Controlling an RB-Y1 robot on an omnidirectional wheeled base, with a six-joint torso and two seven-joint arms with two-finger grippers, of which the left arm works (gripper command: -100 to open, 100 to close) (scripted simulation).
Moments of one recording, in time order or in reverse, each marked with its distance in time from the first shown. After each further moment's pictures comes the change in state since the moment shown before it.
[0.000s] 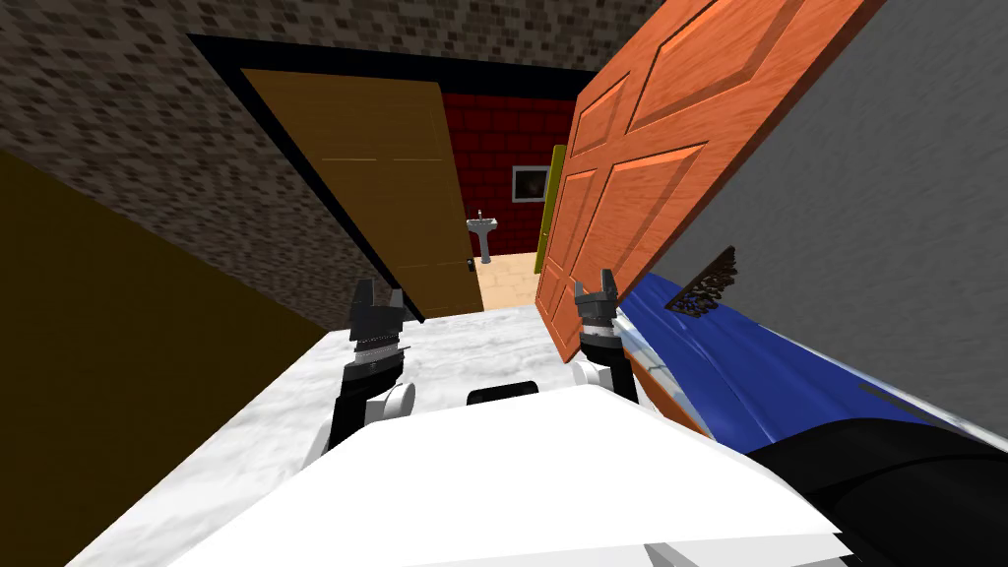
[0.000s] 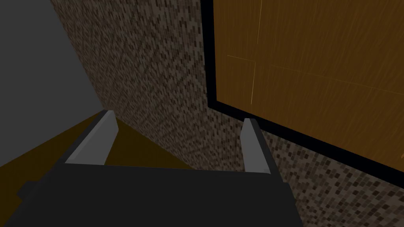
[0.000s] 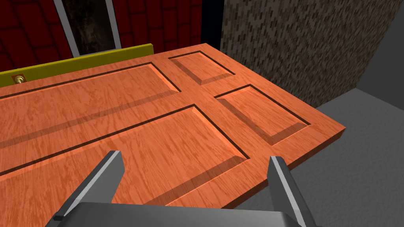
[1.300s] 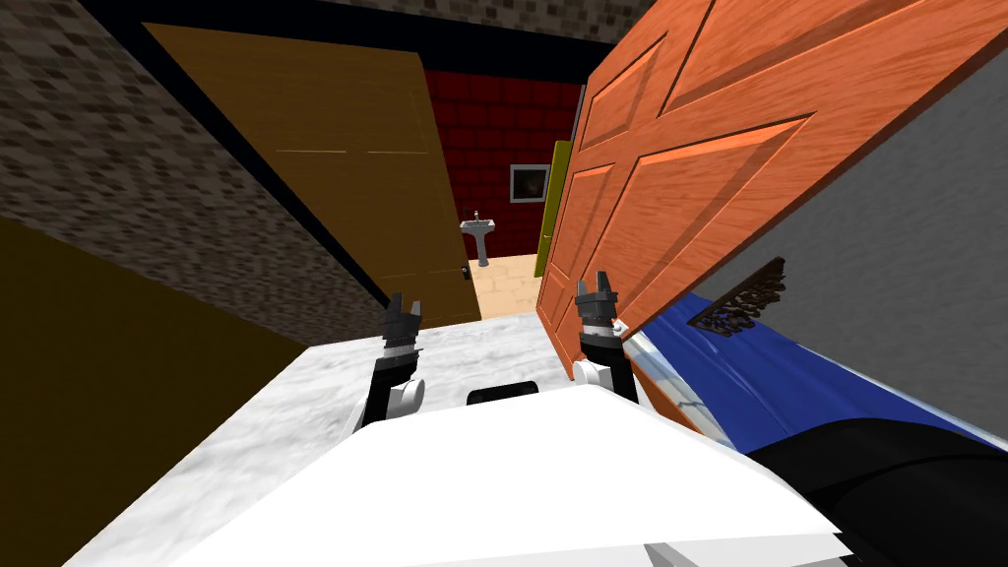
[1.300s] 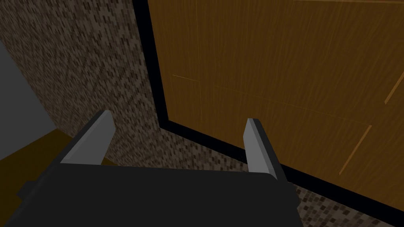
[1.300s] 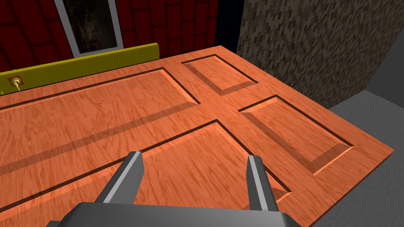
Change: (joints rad) arm -0.093 0.044 0.014 0.285 0.027 -0.062 0.013
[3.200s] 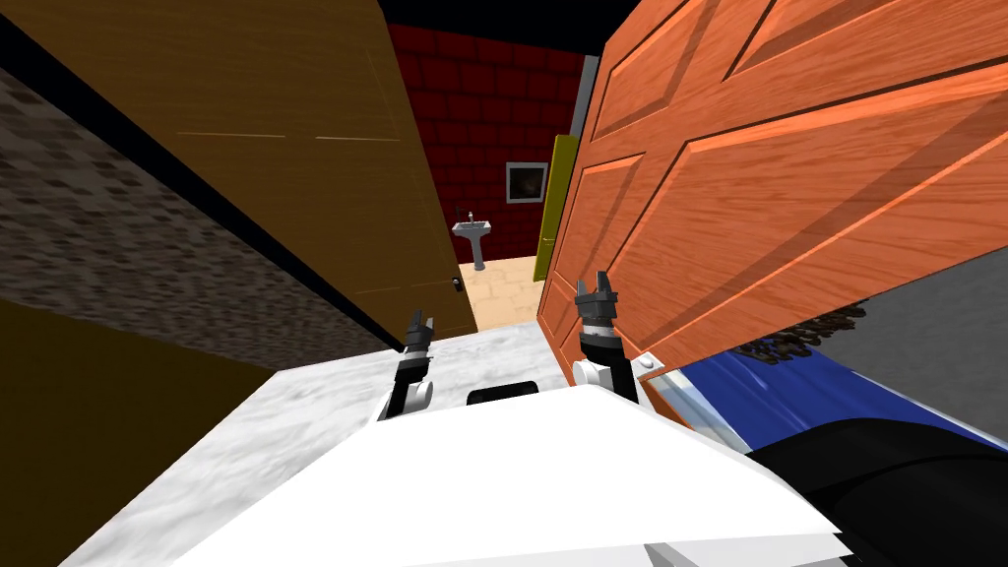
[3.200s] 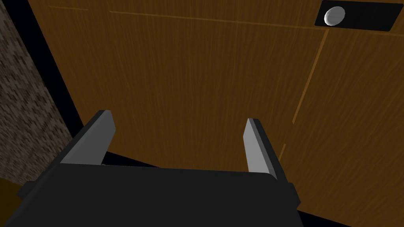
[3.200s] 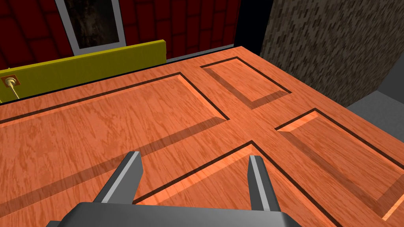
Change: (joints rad) arm -0.149 0.042 0.023 0.474 0.043 -0.116 0.020
